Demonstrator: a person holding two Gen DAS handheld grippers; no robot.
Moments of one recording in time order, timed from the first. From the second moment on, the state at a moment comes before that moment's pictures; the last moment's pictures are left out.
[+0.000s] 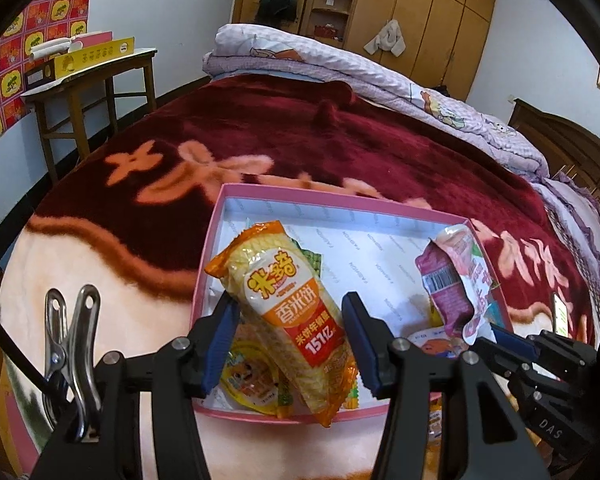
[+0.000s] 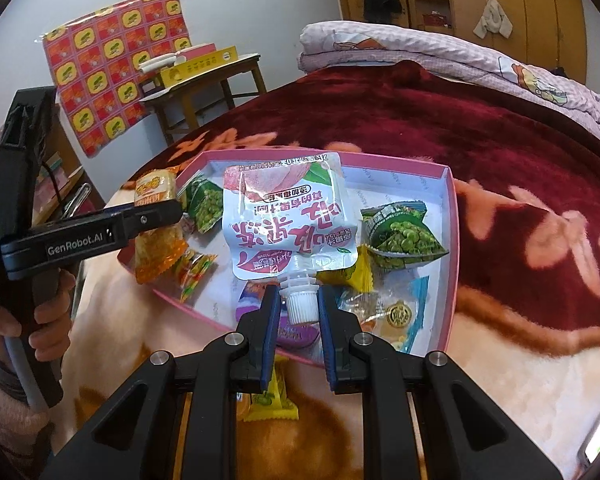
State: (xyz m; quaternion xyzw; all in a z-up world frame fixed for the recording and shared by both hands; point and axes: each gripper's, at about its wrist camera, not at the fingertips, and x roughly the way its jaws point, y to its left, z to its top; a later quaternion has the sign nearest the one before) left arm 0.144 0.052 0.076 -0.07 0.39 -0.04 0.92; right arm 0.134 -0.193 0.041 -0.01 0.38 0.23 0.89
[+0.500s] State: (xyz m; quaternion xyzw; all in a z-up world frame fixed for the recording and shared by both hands) left arm 0.136 0.055 0.089 -0.07 0.37 -0.04 0.92; right arm 0.147 -0.192 0.042 0.01 0.37 0.22 0.90
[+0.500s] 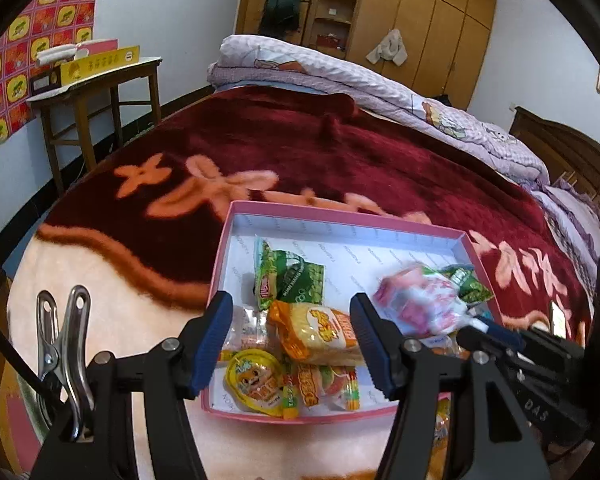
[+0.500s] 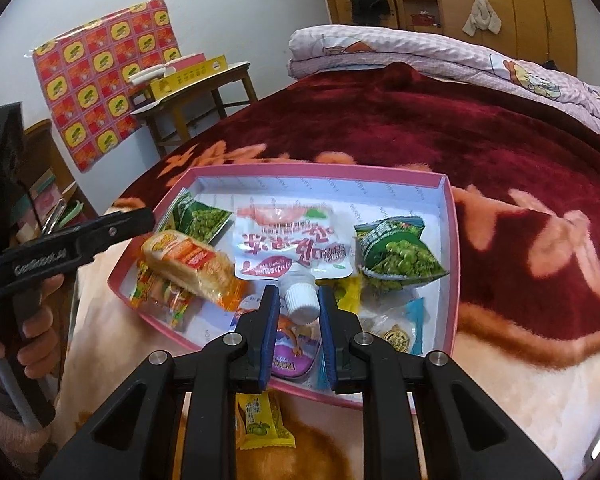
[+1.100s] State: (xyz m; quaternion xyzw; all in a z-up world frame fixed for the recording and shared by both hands) left arm 0.100 0.015 0.089 -0.04 0.40 -0.10 0.91; right arm 0.120 -0.208 0.053 0.02 0.37 0.22 0.90
